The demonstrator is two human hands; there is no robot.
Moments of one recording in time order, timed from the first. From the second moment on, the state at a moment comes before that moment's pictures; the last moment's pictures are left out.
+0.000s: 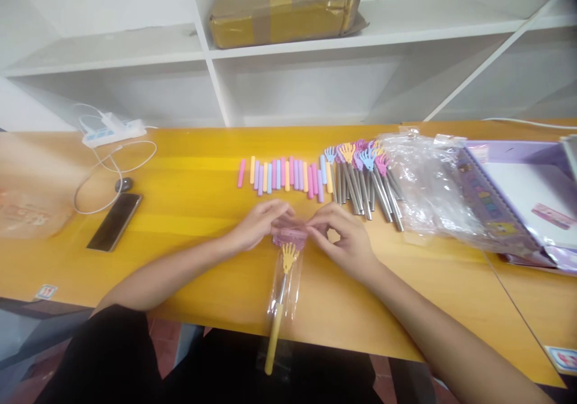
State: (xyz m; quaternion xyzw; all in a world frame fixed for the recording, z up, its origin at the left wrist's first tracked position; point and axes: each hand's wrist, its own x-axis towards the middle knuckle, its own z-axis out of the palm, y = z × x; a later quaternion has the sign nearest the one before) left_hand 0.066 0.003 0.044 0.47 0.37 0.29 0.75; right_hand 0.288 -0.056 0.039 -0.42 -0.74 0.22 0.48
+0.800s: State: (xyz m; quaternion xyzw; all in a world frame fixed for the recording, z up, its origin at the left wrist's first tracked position) left_hand 0.055 0.009 0.062 0.71 0.32 0.11 0.62; right_hand 0.294 -0.063 0.036 -0.32 -0.87 0.11 0.37
